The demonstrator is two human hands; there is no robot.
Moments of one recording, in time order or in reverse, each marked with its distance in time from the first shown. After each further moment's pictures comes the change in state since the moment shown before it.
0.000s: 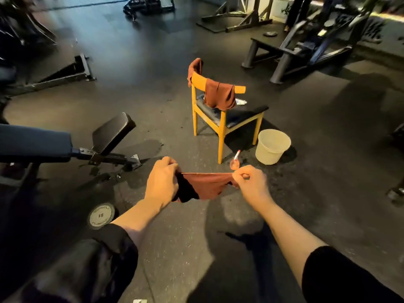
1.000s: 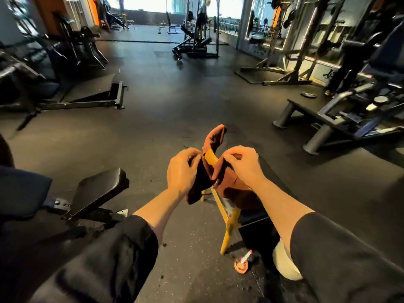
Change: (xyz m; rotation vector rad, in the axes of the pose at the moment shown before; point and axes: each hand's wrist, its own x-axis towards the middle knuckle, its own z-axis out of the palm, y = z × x) left_hand 0.494 -0.033 0.034 -0.442 0.434 -0.243; right_hand 0.544 -0.129 0.030 0.047 -0.136 -0.391
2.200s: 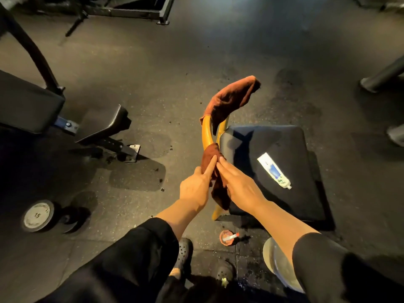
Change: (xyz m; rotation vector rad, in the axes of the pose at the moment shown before) left_hand 0.020 -0.056 0.255 0.617 -0.462 -0.462; right_hand 0.106 0.271 0.004 -0.388 -0.863 -0.310
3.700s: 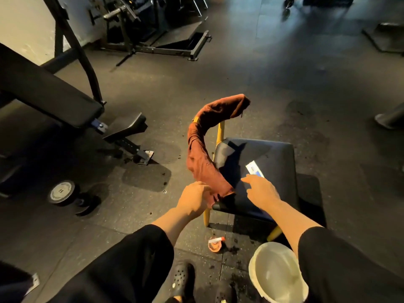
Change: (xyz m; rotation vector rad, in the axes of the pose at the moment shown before) left_hand -0.108 0.122 0.034 -0.181 0.067 -0.040; right_hand -0.134 0.086 -0.071 -0.078 -0.077 0.245
